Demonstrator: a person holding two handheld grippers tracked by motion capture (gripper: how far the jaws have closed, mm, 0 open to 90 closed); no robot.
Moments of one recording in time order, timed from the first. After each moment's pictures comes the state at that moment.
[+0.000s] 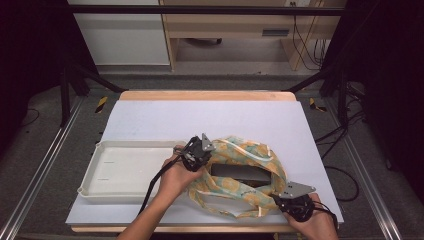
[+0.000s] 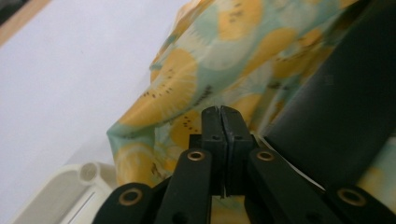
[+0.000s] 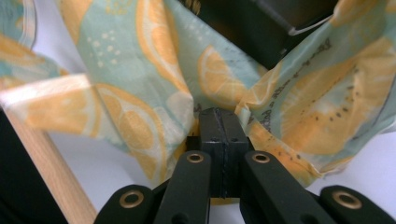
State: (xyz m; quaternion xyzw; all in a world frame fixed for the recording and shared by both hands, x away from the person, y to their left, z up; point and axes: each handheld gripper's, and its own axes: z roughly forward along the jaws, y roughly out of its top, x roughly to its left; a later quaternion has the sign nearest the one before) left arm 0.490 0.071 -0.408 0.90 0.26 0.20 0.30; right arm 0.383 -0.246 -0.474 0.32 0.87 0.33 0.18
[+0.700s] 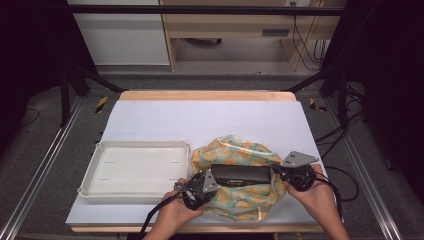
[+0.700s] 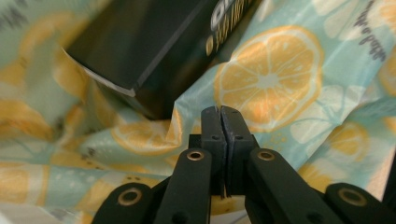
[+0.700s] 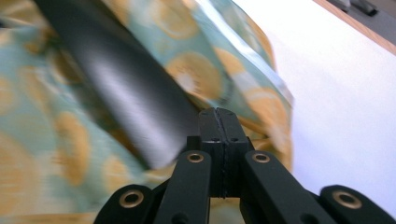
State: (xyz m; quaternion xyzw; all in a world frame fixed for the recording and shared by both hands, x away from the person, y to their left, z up) left arm 0.416 0.066 -0.458 0.92 0.21 0.14 0.30; right arm 0.441 -0.246 -0.422 0.32 0.85 0.34 0.24
